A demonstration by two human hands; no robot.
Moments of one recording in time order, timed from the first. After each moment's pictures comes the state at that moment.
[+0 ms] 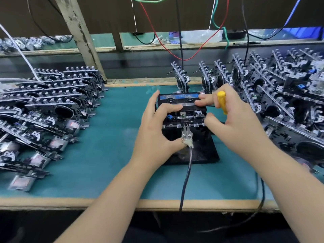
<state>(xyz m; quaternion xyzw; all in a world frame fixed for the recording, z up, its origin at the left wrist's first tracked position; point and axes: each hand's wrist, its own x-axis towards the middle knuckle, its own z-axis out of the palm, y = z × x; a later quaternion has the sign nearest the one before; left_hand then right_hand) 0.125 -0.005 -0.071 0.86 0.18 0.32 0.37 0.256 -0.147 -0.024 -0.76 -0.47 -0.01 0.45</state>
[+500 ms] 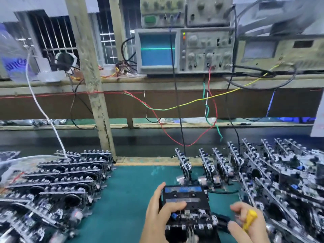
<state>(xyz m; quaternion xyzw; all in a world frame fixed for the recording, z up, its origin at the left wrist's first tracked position) 0.132 0.018 -0.074 0.85 0.15 0.26 0.43 0.264 -0.158 -0.046 -0.77 -0.30 0.01 0.56</state>
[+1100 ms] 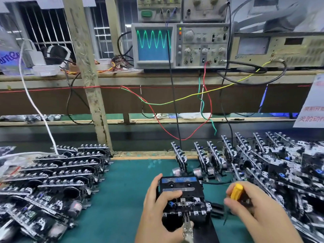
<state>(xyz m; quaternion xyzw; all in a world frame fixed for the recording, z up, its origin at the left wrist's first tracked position) 0.130 0.006 -0.084 0.85 0.15 0.34 0.38 0.264 -0.188 -0.009 -0.82 -0.37 -0.02 0.44</state>
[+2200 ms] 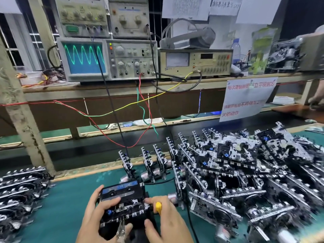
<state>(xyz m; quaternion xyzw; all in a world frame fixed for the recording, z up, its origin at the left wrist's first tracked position) 0.128 0.017 -0.069 0.87 0.06 0.28 0.40 0.239 -0.175 -0.063 -0.82 -0.41 0.04 0.41</state>
